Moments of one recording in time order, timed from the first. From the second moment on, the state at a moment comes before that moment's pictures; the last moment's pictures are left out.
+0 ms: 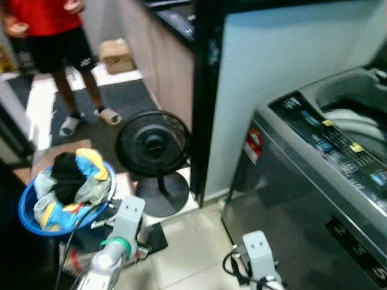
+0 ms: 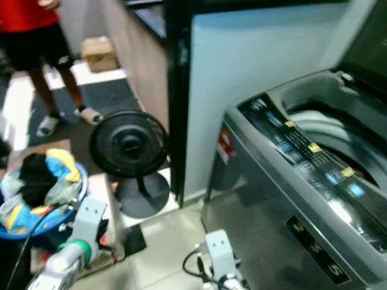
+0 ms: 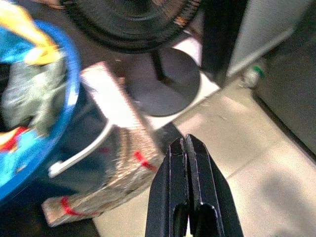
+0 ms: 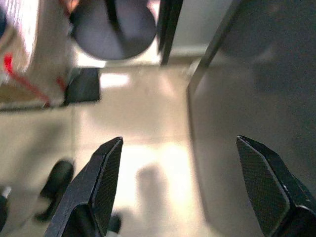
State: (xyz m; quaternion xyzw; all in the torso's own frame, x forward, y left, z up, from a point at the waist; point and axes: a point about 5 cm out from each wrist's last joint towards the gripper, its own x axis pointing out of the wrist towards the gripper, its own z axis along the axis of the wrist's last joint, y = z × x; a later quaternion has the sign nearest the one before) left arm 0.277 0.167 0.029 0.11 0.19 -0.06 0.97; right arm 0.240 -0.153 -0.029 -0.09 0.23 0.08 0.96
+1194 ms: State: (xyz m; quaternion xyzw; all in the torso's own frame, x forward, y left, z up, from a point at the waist) left arm 0.284 0.167 0.030 0.11 0.15 -0.04 0.98; right arm 0.255 -0.138 -0.020 -0.12 0.18 0.11 0.97
